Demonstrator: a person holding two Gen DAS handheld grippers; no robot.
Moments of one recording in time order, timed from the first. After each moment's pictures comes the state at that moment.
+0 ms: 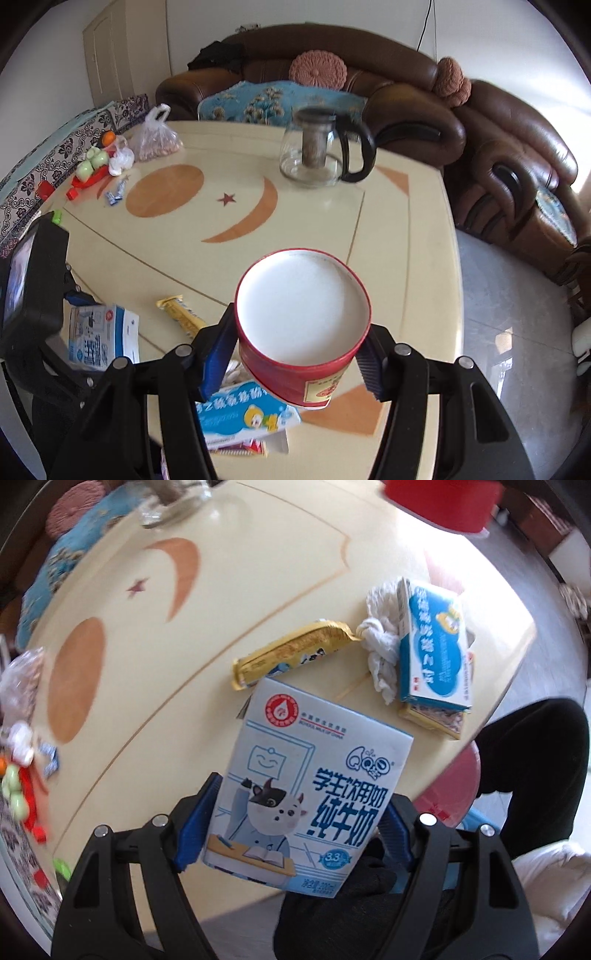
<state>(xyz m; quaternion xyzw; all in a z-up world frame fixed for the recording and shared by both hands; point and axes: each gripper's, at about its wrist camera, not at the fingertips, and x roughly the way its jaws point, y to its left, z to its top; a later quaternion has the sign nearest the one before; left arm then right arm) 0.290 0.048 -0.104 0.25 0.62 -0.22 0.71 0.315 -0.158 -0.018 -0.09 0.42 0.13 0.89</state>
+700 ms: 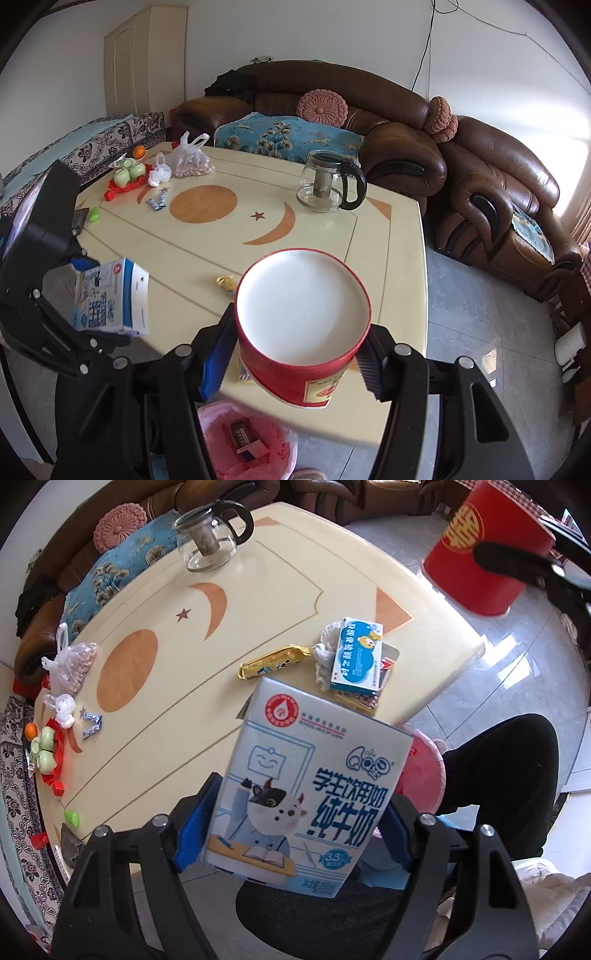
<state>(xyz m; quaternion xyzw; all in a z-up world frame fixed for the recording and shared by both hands) 0.180 0.029 0.000 0.23 0.56 -0.20 0.77 0.157 -0.153 0.065 -0.10 0.37 0.13 0.91</state>
